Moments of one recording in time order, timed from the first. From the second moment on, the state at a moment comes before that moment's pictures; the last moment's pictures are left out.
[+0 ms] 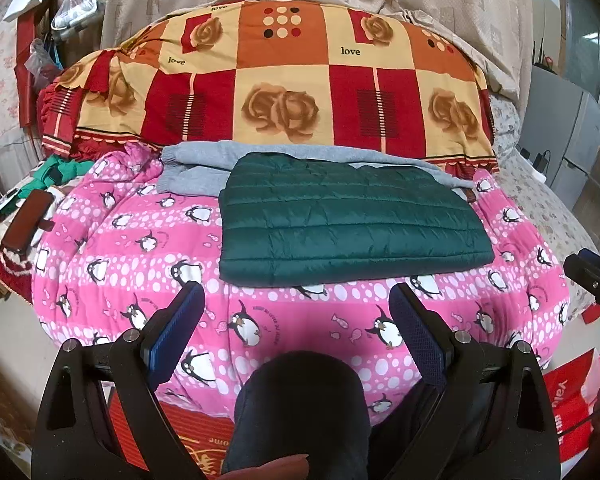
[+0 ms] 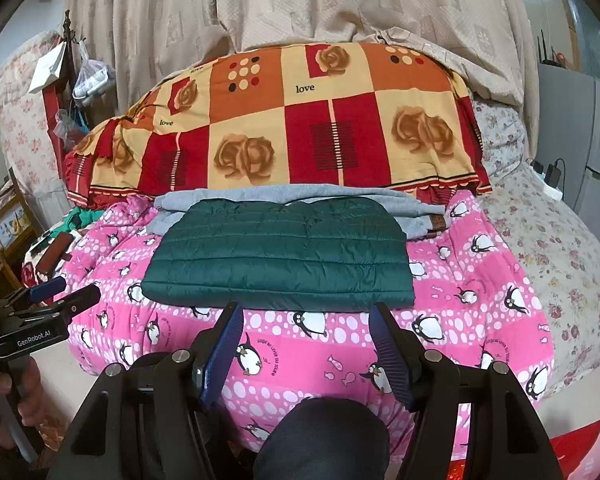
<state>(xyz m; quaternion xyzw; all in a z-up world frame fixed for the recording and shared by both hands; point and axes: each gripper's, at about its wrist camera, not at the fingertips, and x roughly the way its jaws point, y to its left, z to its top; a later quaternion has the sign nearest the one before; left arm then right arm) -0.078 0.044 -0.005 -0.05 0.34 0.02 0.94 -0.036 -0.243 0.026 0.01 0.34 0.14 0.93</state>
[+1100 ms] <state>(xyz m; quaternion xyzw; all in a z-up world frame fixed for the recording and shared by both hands) -0.080 0.043 -0.005 -0.04 0.33 0.00 0.94 -0.037 -0.237 0.028 0.01 0.33 0.14 0.93</state>
